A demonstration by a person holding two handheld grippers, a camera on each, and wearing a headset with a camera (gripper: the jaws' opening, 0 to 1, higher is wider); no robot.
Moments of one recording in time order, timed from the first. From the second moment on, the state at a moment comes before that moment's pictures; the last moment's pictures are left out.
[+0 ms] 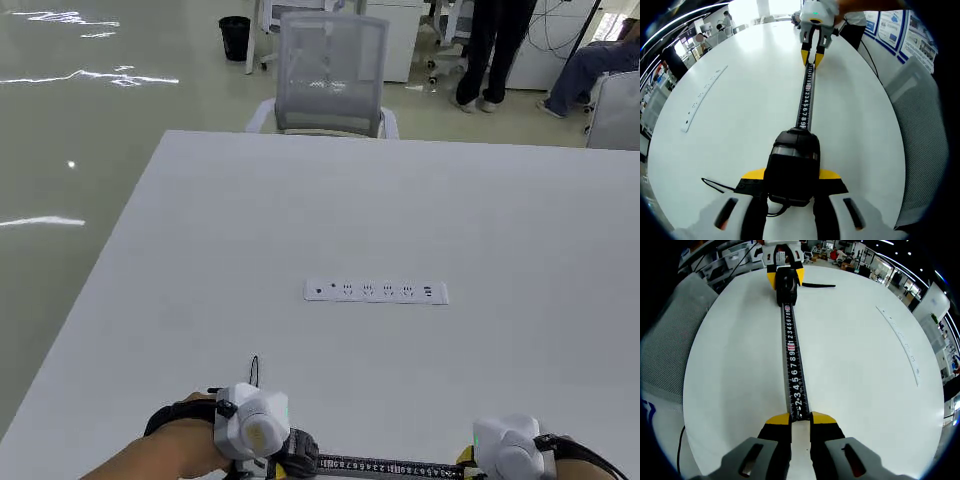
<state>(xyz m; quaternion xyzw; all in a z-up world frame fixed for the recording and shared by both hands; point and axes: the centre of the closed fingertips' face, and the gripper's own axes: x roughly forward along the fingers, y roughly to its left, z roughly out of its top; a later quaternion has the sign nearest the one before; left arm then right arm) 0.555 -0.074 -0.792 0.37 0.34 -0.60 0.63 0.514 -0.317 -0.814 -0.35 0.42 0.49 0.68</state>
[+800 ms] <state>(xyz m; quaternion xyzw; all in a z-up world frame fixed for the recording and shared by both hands) 0.556 -0.074 -0.792 0.37 0.34 -0.60 0.63 0.512 -0.329 -0.814 -0.36 0.42 0.49 0.67</state>
